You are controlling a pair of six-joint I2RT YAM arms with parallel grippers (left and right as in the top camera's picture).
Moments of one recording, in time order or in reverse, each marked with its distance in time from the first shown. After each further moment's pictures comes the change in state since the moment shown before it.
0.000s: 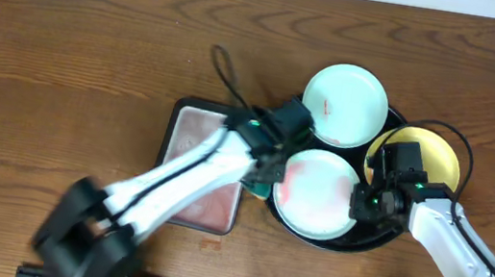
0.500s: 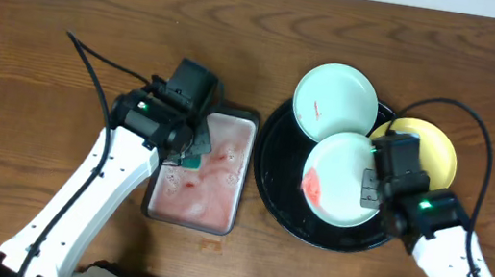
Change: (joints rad) left arm 0.341 -0.273 -0.084 -0.137 -0.076 0.076; right arm 0.211 -0.248 0.168 -0.166 0.477 0.054
